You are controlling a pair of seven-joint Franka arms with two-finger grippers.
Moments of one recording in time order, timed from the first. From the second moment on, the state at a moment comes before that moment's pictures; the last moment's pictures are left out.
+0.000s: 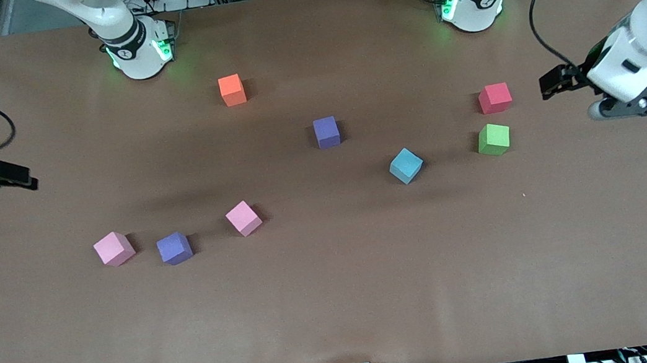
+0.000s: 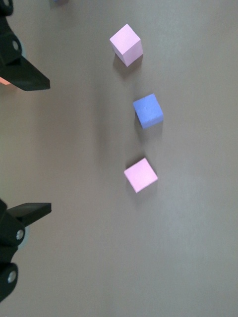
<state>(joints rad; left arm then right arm) -0.03 0.05 -0.10 -1.71 0.00 1.57 -0.09 -0.01 0.14 -0.06 -1.58 0.08 1.61 -0.07</state>
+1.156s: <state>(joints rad) -0.13 0.27 -0.37 -2.00 -0.04 2.13 -0.74 0.17 0.57 -0.05 -1.60 0.10 2.03 -0.08</state>
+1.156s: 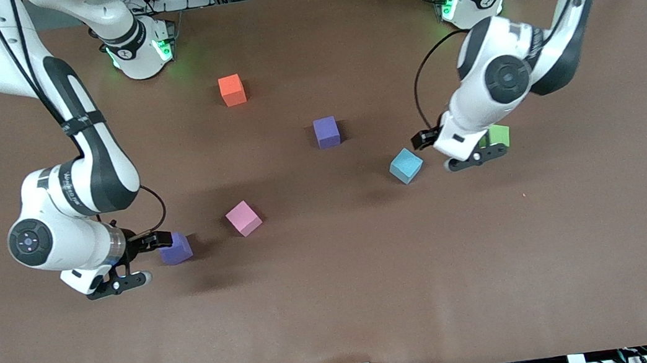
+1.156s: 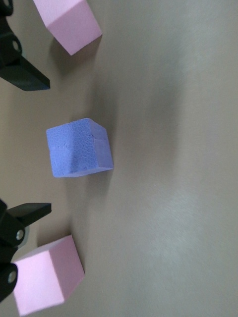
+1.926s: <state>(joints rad) -0.24 0.47 -0.37 -1.99 0.16 2.35 -1.35 0.18 0.64 -0.03 -1.64 0.10 2.13 -0.08</state>
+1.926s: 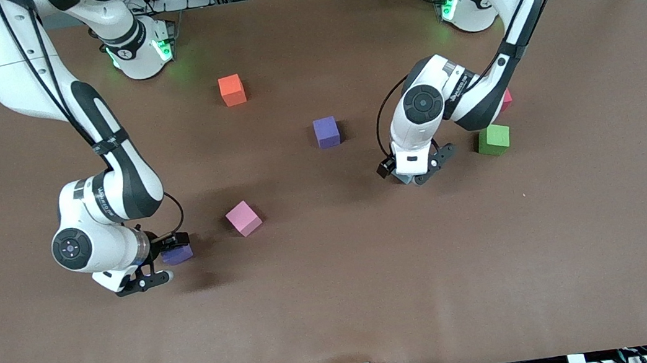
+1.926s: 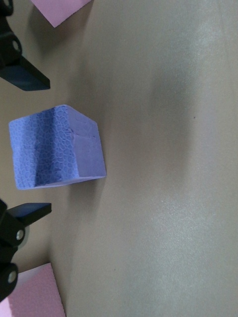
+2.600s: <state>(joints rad) -0.23 0.53 -0.36 -1.99 0.18 2.35 -1.35 0.18 0.66 -0.03 -1.64 0.10 2.14 -0.15</state>
